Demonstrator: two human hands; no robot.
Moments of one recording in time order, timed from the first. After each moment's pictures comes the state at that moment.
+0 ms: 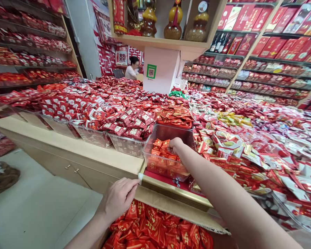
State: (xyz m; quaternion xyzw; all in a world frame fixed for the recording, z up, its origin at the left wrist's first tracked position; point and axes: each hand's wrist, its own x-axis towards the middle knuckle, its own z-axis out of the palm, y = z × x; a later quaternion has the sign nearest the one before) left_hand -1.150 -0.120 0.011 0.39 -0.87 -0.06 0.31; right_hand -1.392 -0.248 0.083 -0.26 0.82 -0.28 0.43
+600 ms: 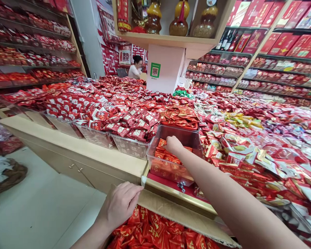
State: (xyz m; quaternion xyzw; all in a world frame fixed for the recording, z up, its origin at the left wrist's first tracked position) left_hand -1.148 -0.119 0.004 0.39 -0.87 -0.07 0.29; right_hand -1.387 -0.261 0.075 -0.69 0.72 0.02 0.03
